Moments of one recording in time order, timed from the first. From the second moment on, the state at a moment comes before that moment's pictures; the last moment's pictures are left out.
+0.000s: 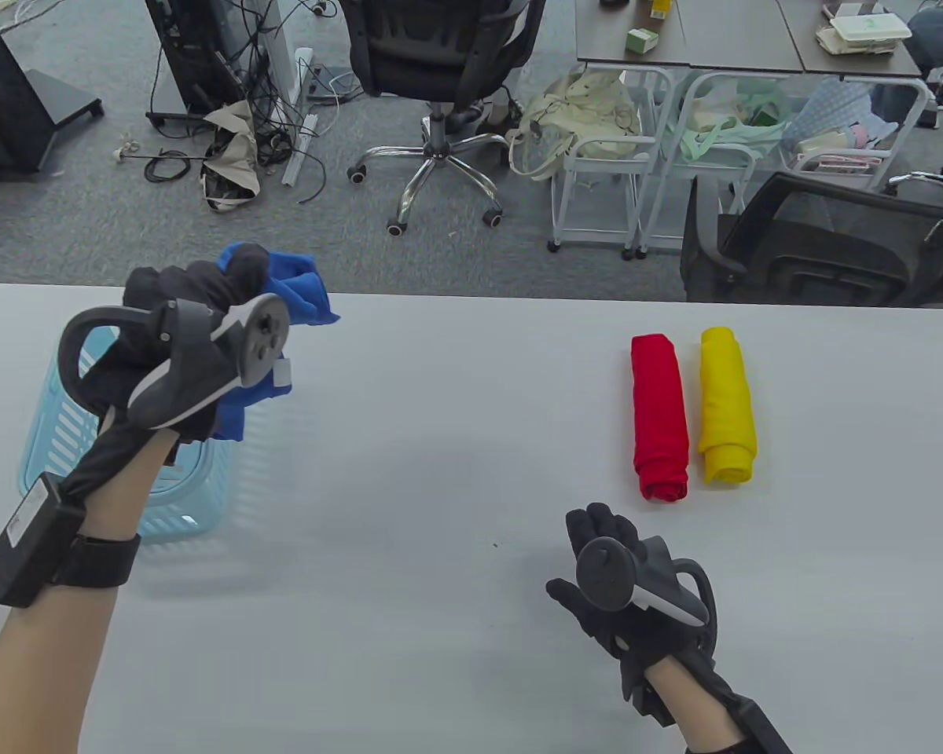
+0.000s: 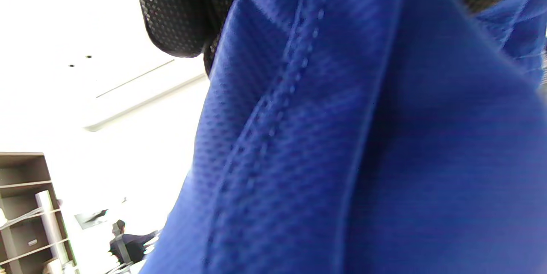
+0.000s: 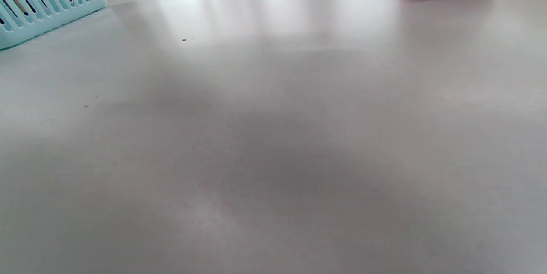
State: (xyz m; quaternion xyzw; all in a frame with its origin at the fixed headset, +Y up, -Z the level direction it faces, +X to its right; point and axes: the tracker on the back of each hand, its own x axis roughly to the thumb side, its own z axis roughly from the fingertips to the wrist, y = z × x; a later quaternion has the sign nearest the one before) left_hand -0.215 -0.445 -0.335 0.19 -0.04 -0.20 0.96; right_hand 0.144 -0.739 -0.259 0.13 0.18 0.97 0.08
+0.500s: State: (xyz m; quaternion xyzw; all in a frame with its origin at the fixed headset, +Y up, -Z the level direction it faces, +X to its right) left_hand -0.195 -0.654 -0.336 -0.10 -0.16 -0.03 0.98; right_hand 0.150 -0.737 -0.260 0.12 0.17 0.97 0.08
